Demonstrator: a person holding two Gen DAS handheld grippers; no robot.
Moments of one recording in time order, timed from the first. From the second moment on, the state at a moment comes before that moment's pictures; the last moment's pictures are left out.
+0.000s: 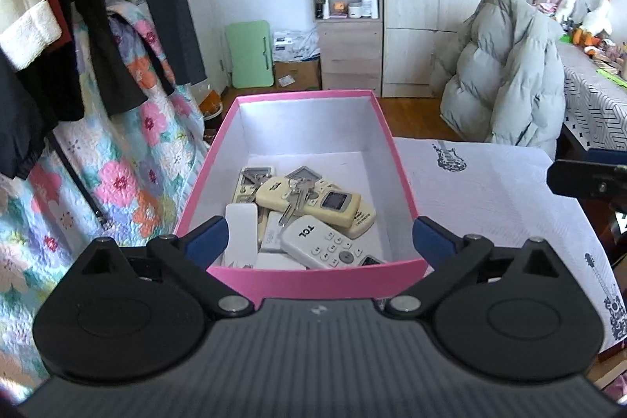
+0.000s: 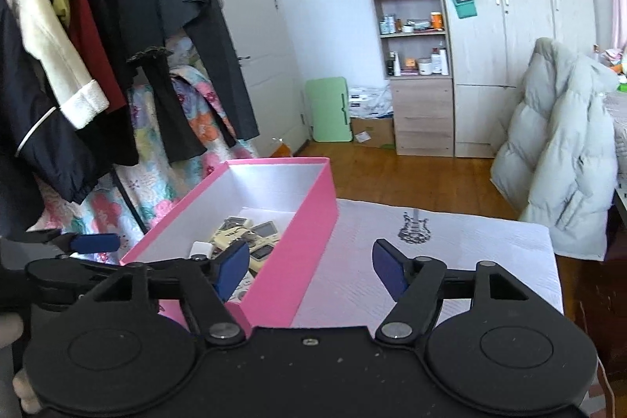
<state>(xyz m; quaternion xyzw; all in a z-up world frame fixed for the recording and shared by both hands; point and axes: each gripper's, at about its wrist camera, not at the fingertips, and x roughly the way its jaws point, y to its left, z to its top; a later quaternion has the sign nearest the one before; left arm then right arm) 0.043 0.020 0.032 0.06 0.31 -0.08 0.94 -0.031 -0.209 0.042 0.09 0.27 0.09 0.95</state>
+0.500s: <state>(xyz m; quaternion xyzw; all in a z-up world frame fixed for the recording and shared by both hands) 0.034 0.021 0.028 0.06 0.33 -0.05 0.94 -0.038 -0.217 0.034 0.12 0.33 0.02 0.93</state>
